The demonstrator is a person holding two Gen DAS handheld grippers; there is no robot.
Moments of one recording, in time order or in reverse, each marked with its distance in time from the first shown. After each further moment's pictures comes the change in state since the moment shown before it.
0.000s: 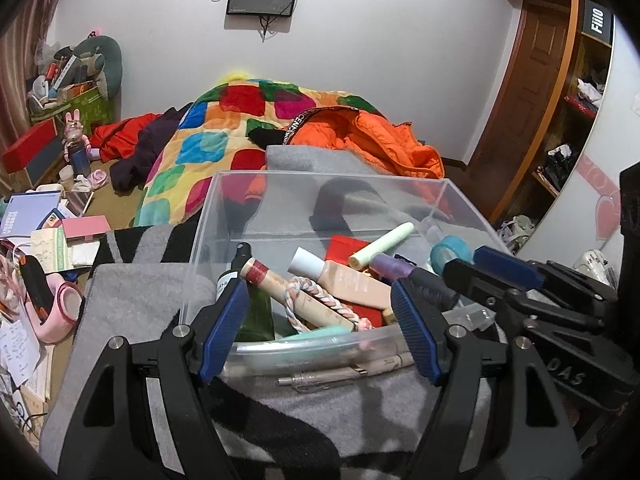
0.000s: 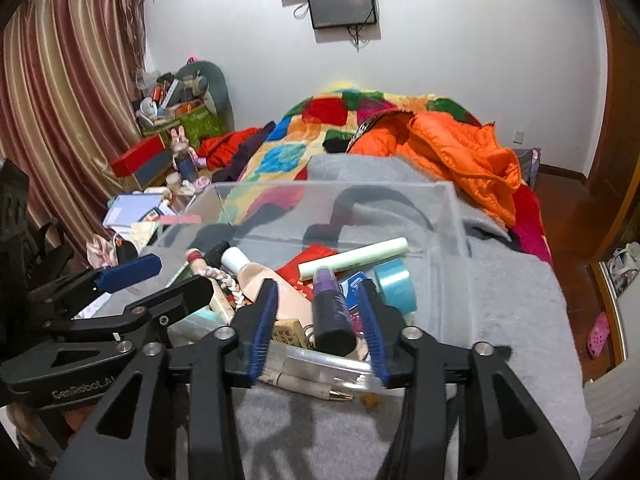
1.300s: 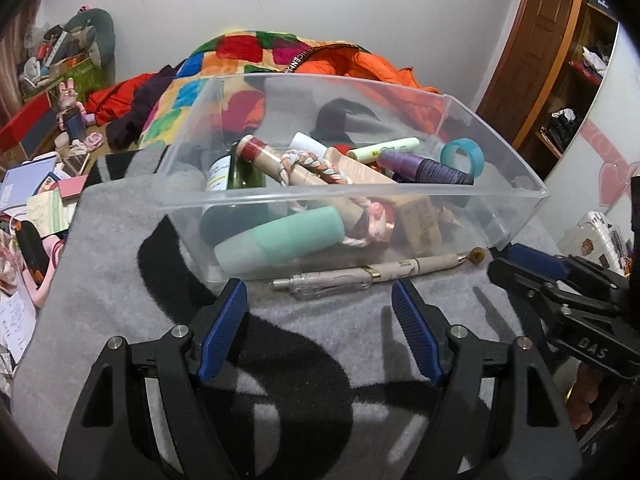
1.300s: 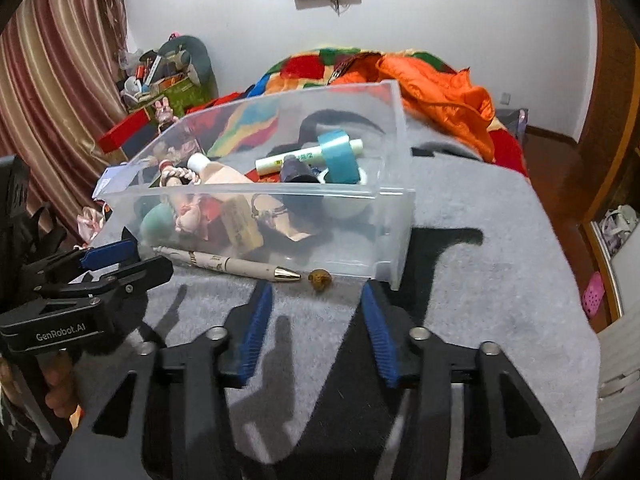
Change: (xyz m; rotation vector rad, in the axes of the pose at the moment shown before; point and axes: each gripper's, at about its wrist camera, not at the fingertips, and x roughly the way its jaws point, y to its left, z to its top) left arm 0.022 0.001 -0.054 0.019 0.164 0.005; right arm 0.000 -0.036 -0.066 0.041 0.145 -0.019
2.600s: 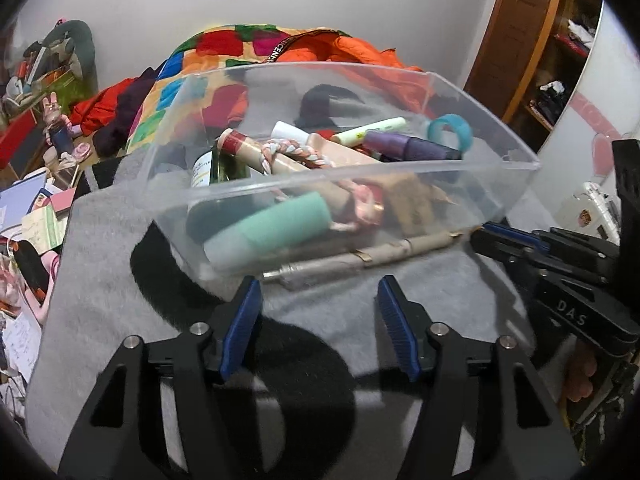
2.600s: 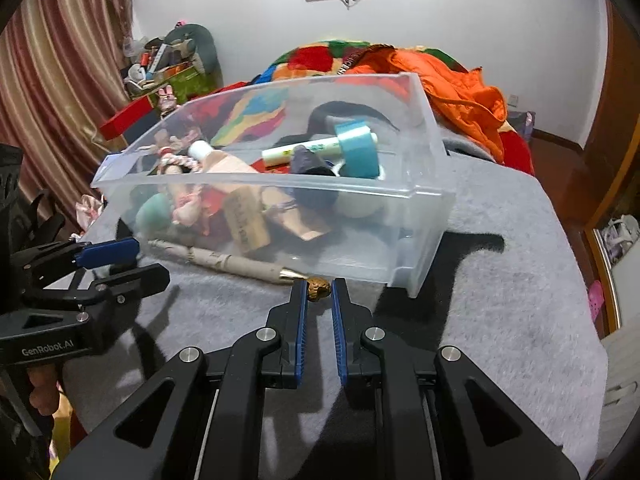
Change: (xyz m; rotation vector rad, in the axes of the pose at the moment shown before) left arm 0.002 -0.005 -0.001 0.082 0.053 -0.010; right arm 0.015 0.009 0.003 -0.030 0.018 -0.009
